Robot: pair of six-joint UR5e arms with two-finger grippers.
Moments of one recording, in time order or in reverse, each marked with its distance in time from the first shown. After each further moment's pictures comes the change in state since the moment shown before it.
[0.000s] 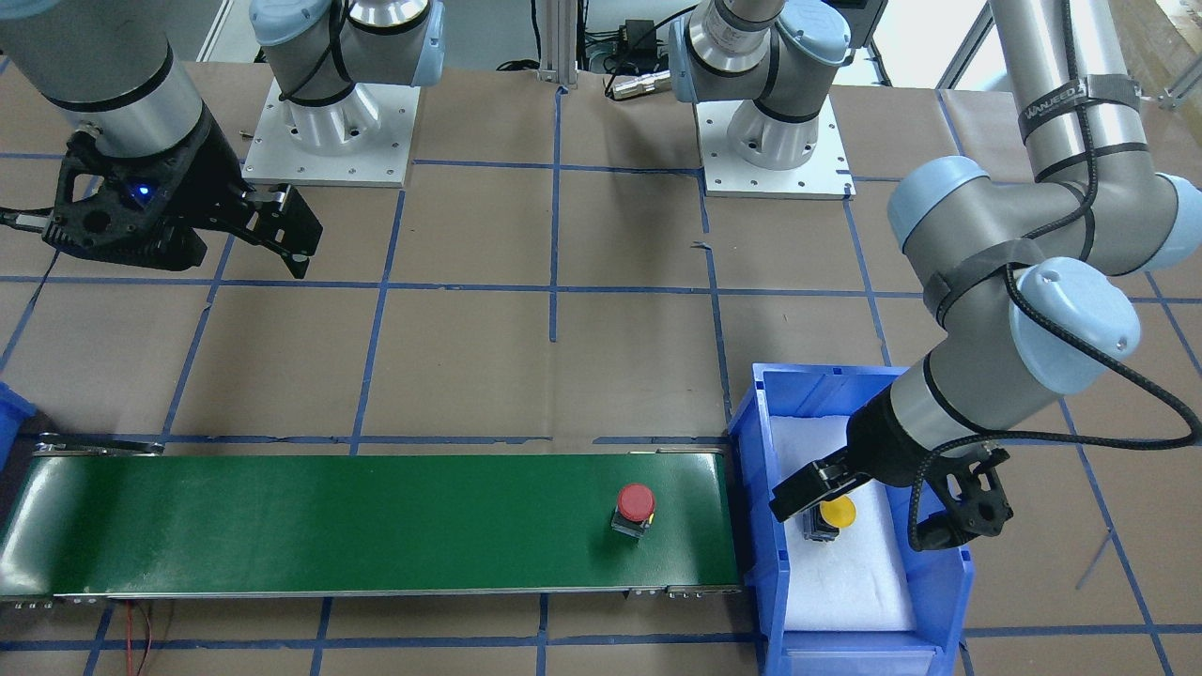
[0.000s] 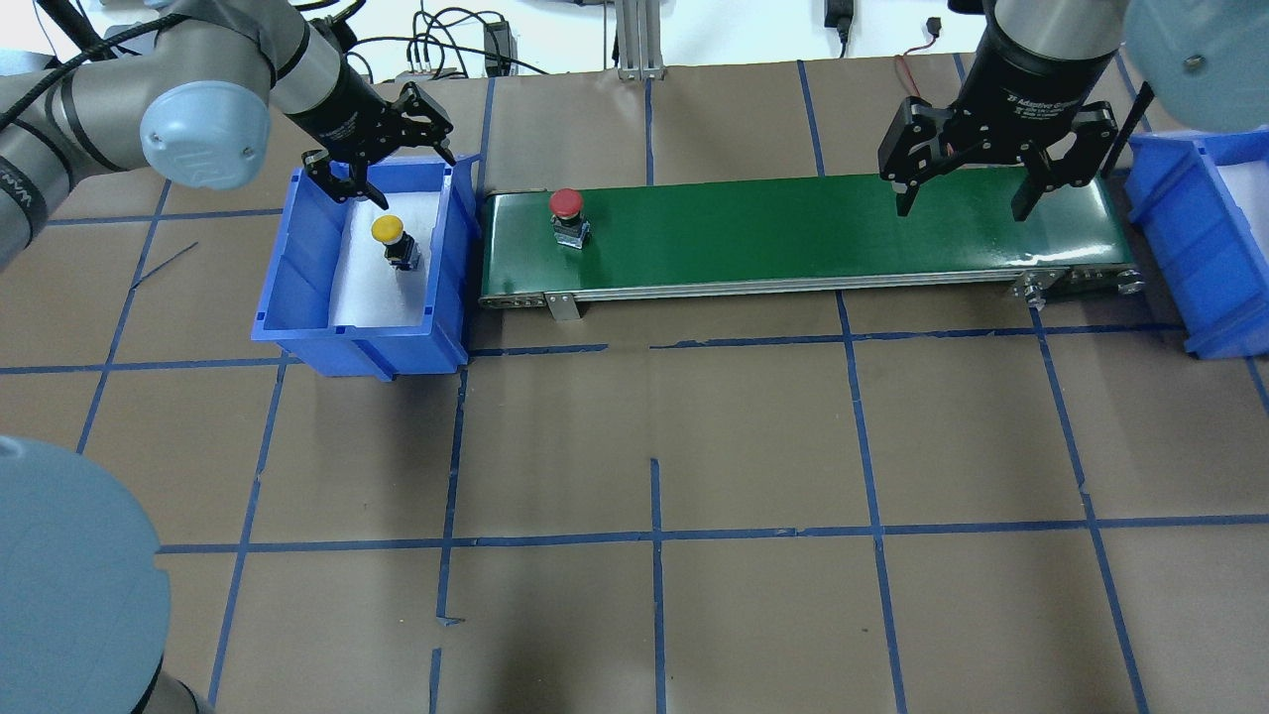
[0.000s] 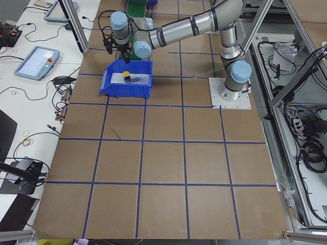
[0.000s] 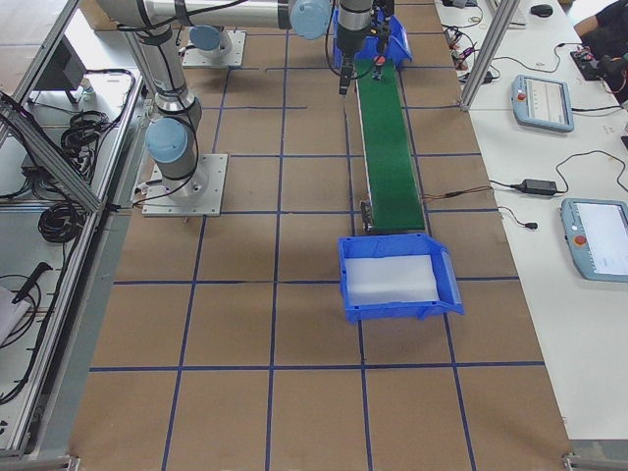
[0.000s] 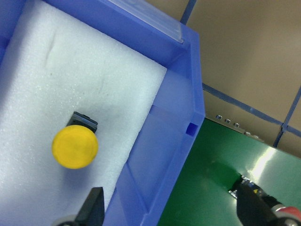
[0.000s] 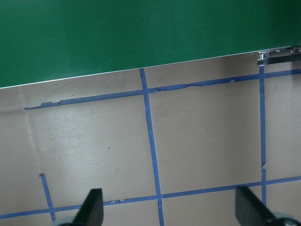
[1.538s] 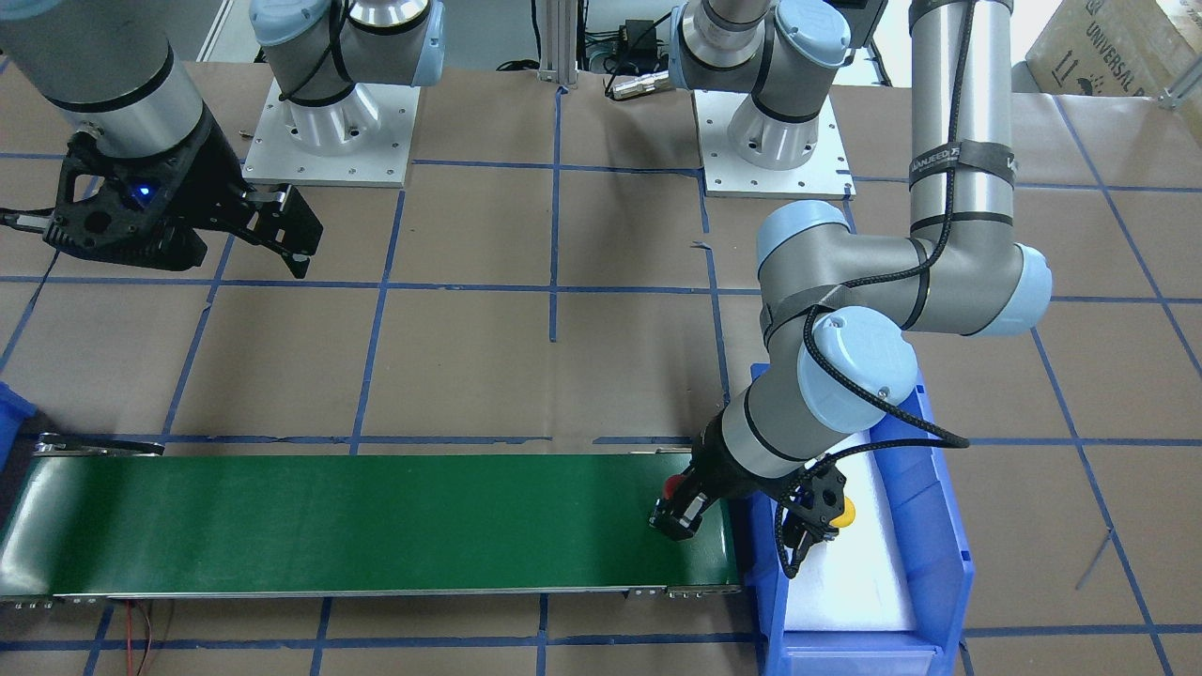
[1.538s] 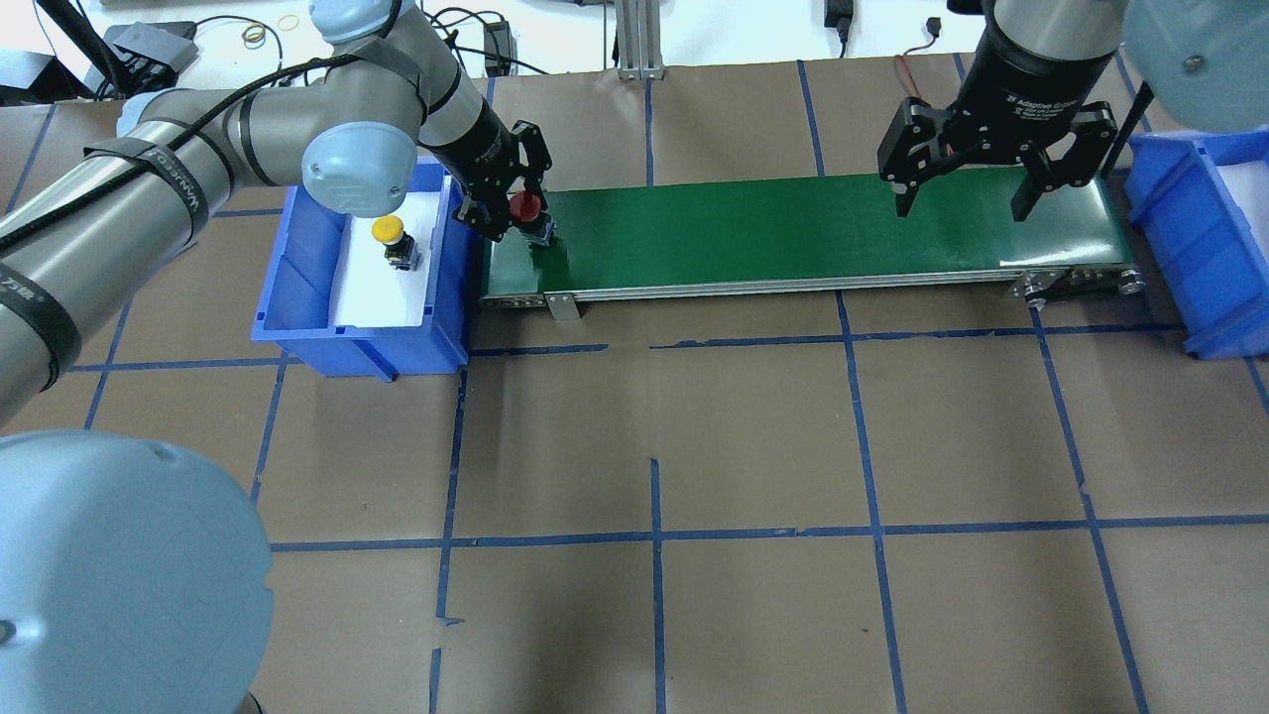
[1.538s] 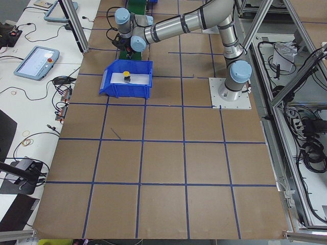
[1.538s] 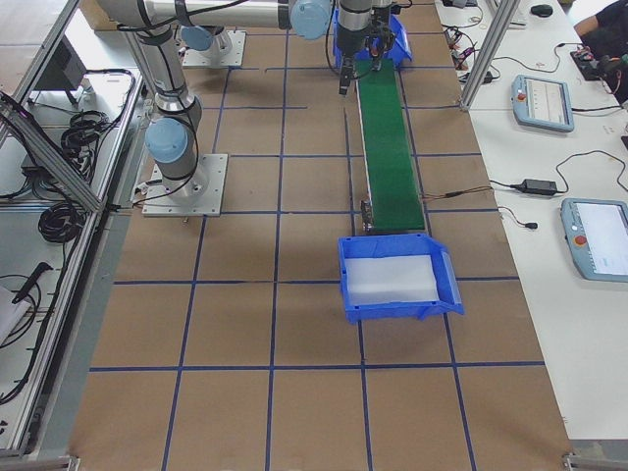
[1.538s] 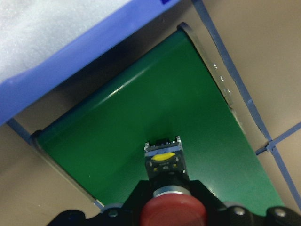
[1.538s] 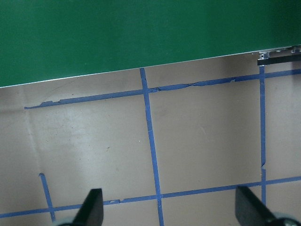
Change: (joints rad) left arm -0.191 -0.098 0.009 0.068 -0.017 -0.795; right arm 0.000 0.000 0.000 0.001 0.000 -0.003
